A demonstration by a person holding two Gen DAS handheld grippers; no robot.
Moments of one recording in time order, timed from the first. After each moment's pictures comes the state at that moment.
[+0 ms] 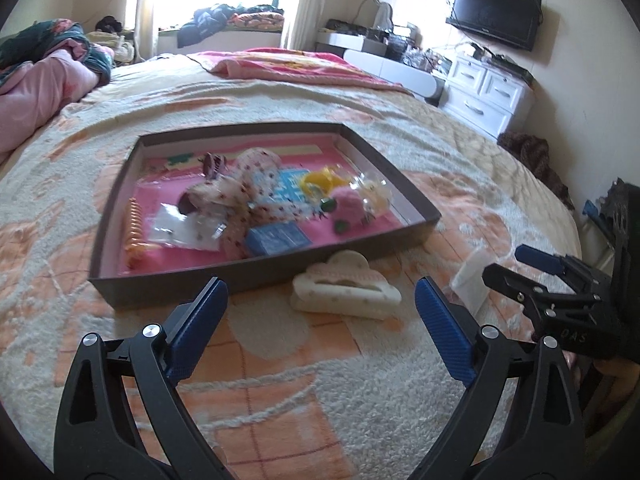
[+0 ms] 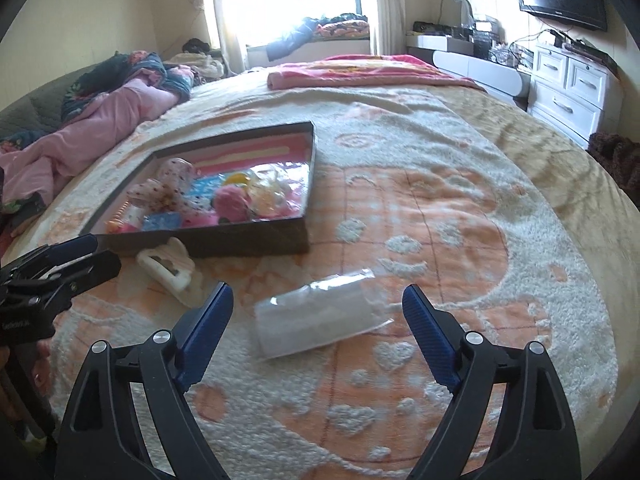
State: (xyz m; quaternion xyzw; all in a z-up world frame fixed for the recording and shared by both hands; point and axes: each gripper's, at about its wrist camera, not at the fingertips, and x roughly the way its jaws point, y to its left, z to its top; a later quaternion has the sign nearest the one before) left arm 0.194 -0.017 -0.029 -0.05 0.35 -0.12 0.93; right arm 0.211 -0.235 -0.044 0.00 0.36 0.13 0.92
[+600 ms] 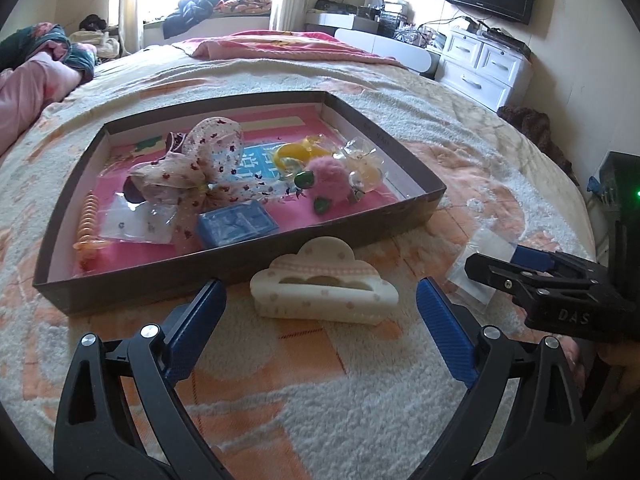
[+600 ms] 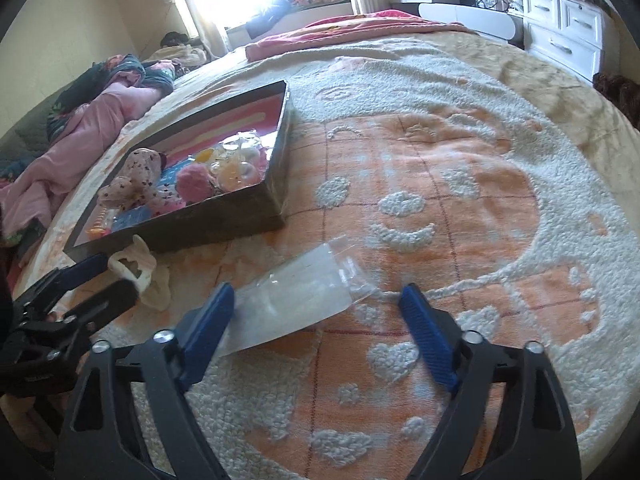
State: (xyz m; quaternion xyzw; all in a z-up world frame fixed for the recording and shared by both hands) left arm 0.219 -0.043 -0.057 -0.02 0.38 -0.13 0.91; right arm 0.242 -0.248 -0.076 0.06 0.42 0.13 0.89
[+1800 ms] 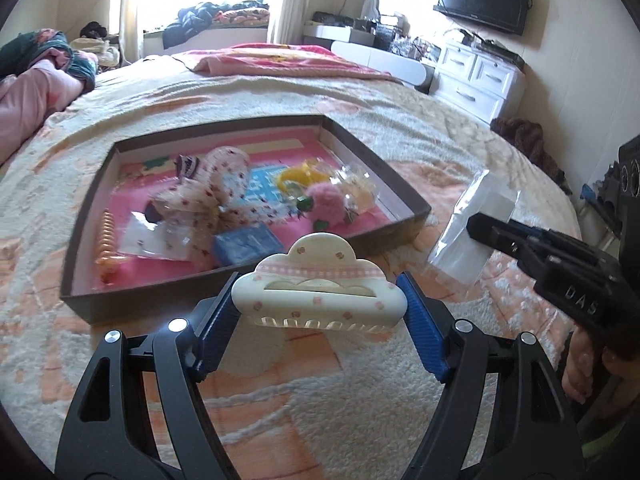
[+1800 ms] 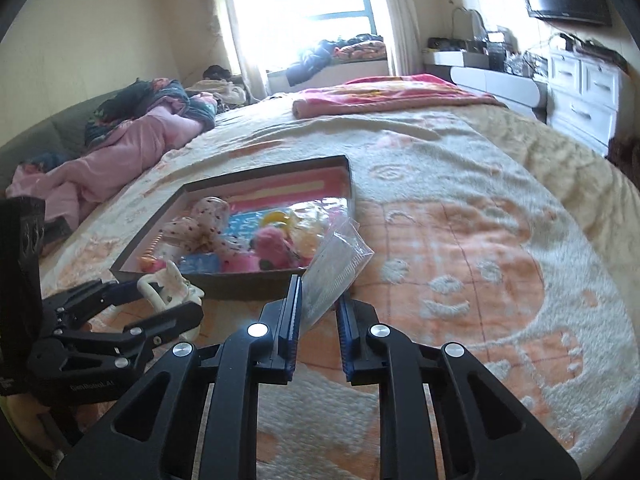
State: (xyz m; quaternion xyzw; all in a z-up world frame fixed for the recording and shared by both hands) left arm 0.206 -0.031 -0.030 -0.03 0.36 -0.14 0.92; right arm 0.216 -0.216 -0.023 0.03 0.31 0.17 0.93
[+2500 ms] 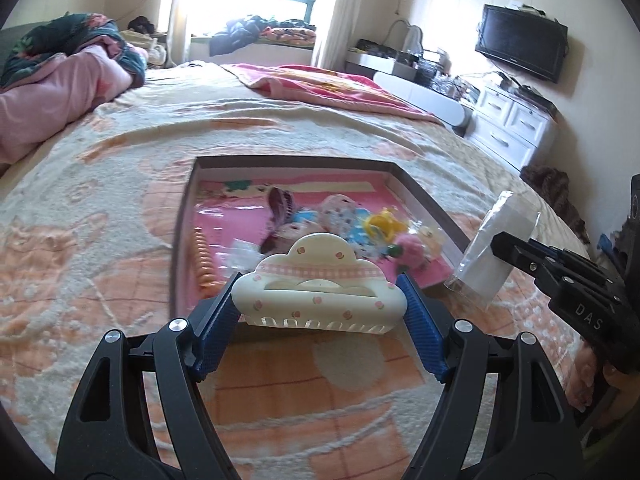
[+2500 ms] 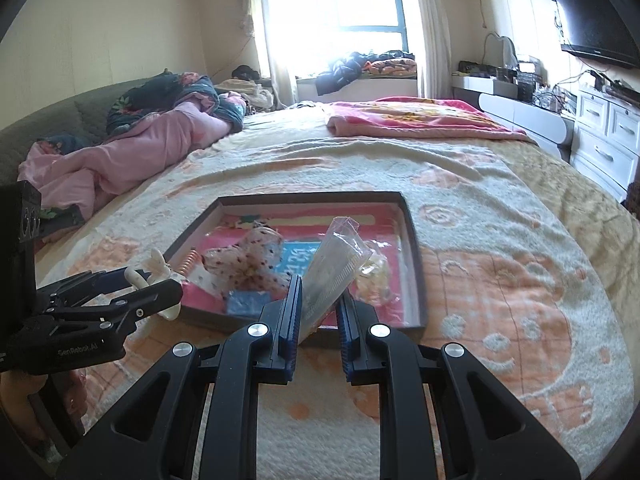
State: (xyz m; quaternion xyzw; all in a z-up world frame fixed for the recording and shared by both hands) left arm 0.205 0.044 -0.008 -0.08 0.32 -0.07 0.94; right arm 0.234 -0.156 0.003 -0.01 0.29 0.21 0.93
